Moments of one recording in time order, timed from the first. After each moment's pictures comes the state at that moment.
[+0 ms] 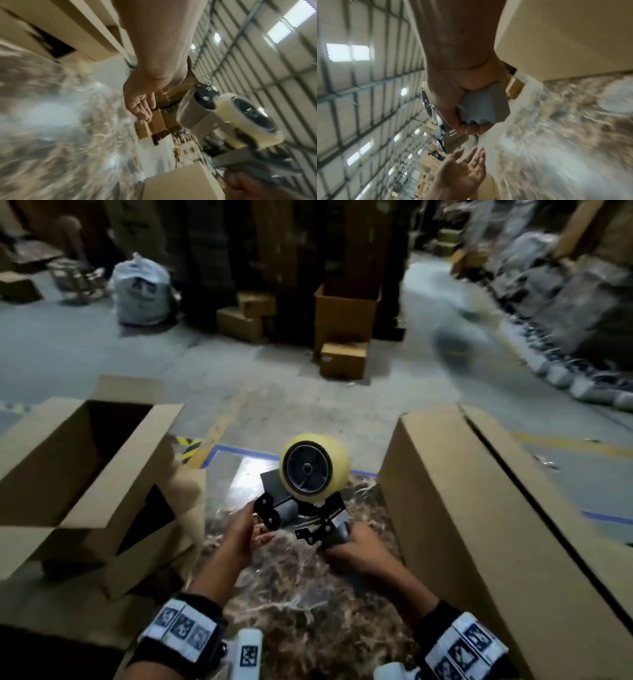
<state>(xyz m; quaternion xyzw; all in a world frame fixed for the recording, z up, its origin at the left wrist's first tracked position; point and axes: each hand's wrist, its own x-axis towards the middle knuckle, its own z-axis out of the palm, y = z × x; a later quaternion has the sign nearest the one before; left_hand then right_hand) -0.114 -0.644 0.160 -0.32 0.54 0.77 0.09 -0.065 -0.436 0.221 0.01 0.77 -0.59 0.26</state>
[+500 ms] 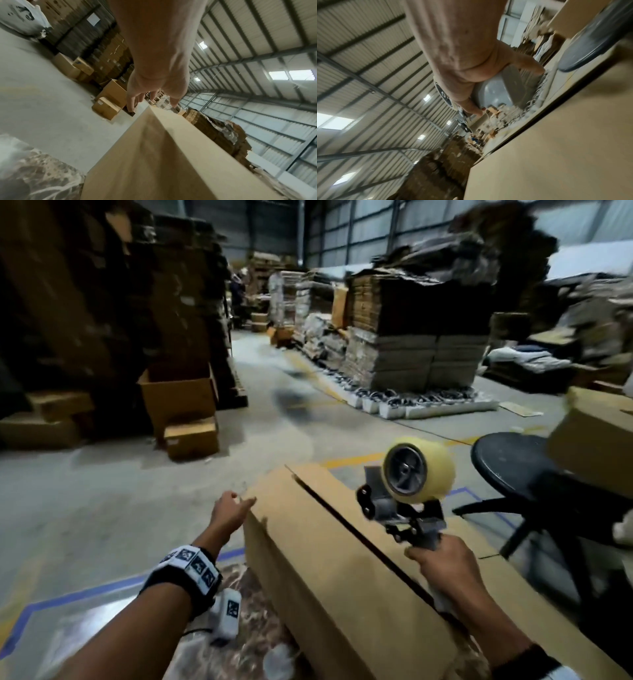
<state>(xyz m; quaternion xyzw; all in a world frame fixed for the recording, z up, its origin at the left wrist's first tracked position) -0.335 -0.405 0.215 0.05 0.85 0.51 0.12 -0.009 -0.163 0.305 0.43 0.82 -0.35 -0.16</state>
